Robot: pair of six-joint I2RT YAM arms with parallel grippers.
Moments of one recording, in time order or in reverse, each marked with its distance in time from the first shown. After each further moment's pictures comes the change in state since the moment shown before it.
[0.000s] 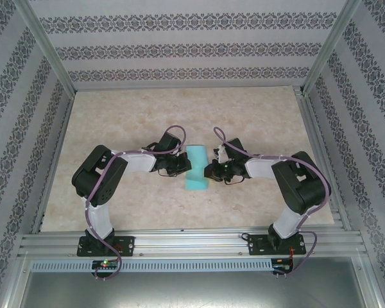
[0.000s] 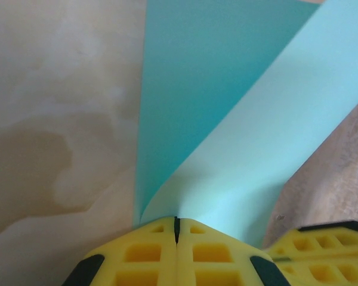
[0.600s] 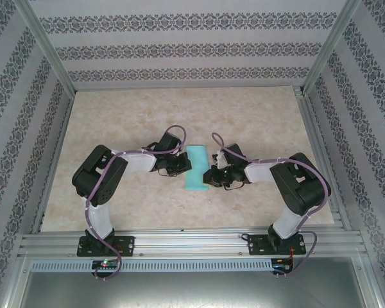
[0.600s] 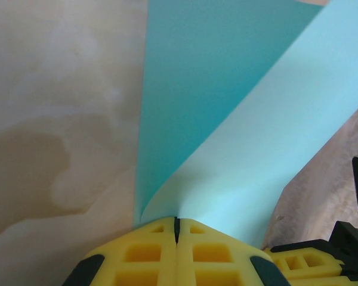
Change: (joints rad) left arm 0.000 0.003 0.005 -0.005 0.000 0.004; right arm 0.029 0.014 -0.072 0.073 -0.015 0.016
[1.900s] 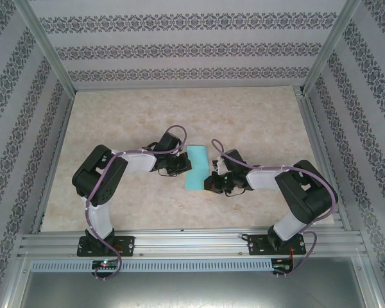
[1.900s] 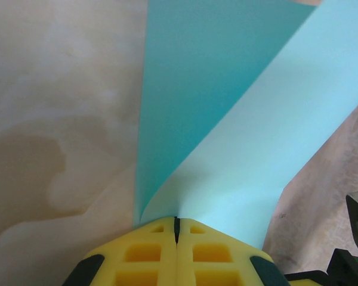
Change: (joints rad) left arm 0.000 0.001 0.001 -0.001 0.004 0.022; right arm 0.054 -0.087 -0.074 -0.024 0.046 0.019
